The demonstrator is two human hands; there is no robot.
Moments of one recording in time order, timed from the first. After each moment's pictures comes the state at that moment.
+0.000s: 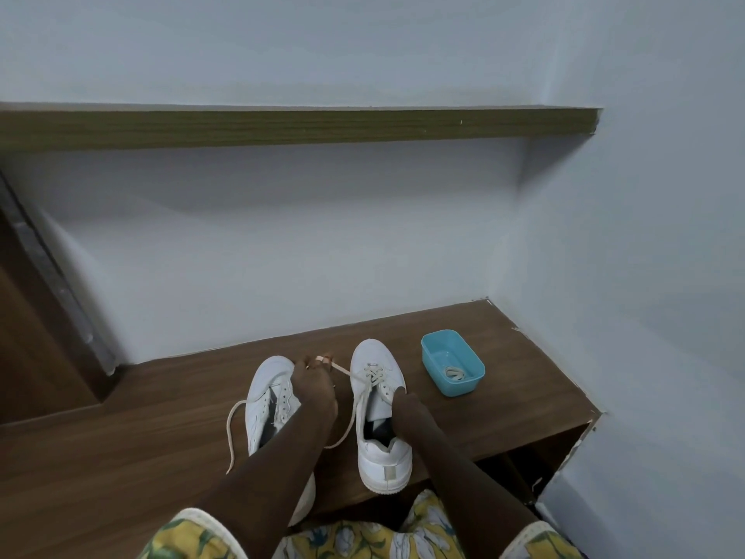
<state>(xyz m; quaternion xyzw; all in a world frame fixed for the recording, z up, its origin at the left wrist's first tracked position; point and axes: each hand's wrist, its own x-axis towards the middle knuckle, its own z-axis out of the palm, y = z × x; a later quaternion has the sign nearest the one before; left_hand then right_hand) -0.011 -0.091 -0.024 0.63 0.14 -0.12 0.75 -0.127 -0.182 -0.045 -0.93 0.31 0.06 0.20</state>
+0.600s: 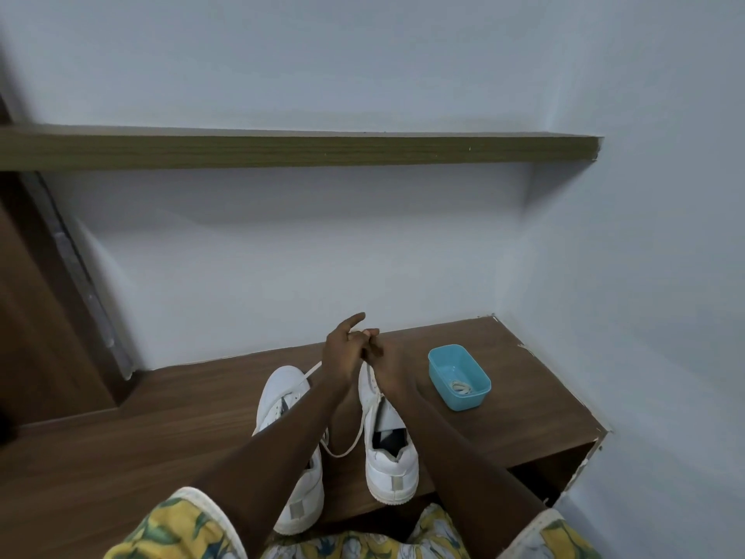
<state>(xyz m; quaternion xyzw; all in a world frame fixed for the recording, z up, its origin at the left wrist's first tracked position) -0.023 -0.089 0.049 0.69 -0.19 -0.15 0.68 -0.073 -0.164 0.024 -0.83 0.27 -0.19 0.45</state>
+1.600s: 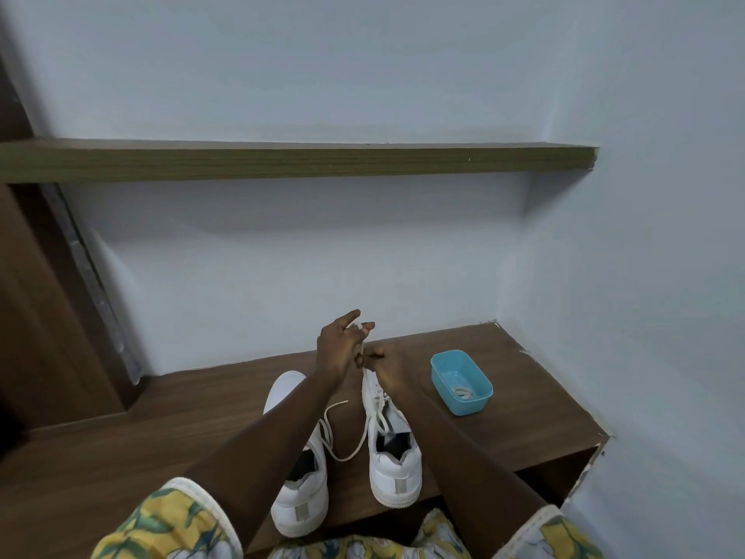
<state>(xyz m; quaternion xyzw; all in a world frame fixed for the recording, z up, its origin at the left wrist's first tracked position) -0.011 -0.075 0.065 0.68 -0.20 -0.16 0.68 -0.062 -0.172 0.017 -0.82 0.19 -0.18 0.50</state>
